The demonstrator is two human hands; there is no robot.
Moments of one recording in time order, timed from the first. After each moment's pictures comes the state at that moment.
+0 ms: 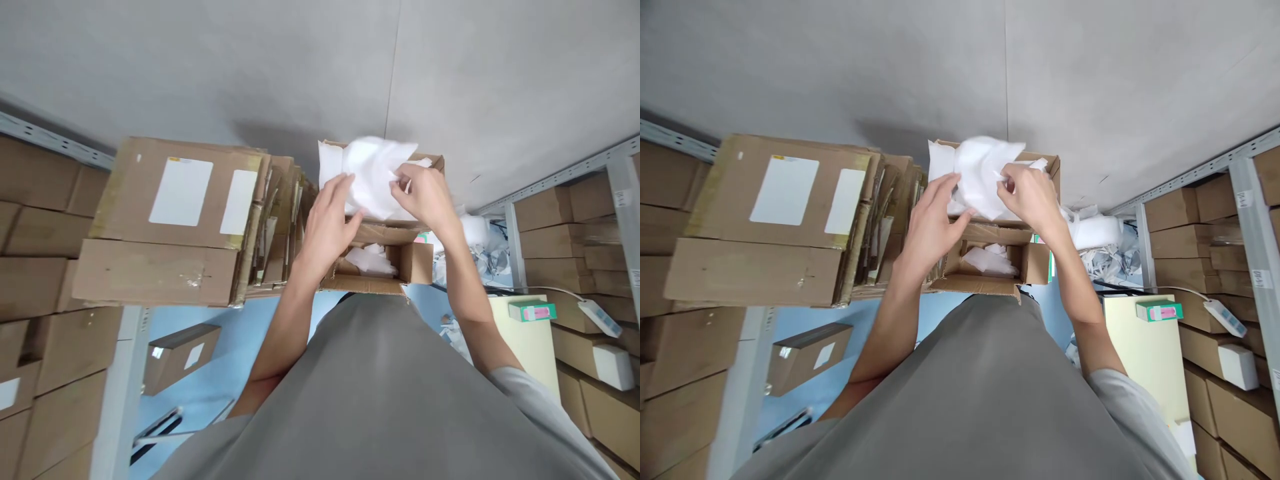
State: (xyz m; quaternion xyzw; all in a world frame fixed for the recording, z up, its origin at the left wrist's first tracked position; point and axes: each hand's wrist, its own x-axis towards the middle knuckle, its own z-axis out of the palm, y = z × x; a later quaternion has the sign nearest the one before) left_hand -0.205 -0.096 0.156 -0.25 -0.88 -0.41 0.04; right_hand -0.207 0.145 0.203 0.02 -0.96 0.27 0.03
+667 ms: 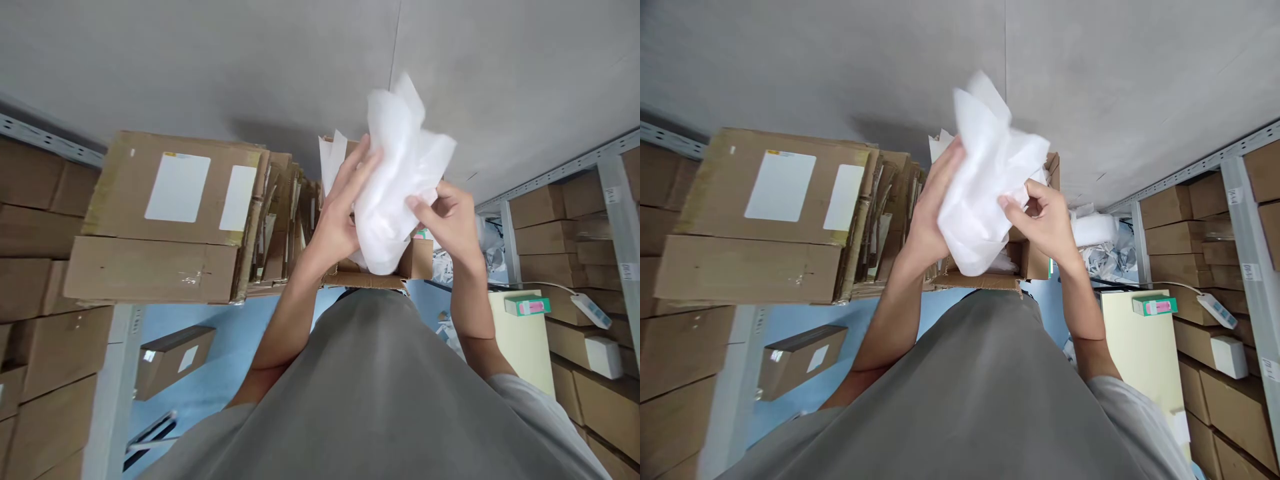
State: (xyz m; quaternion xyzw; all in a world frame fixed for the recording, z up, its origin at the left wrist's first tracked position) left_hand -0.196 -0.078 0.205 -0.33 -0.77 -0.55 0.06; right_hand -0.131 0.133 0.233 0.00 -0.80 0.59 0.11
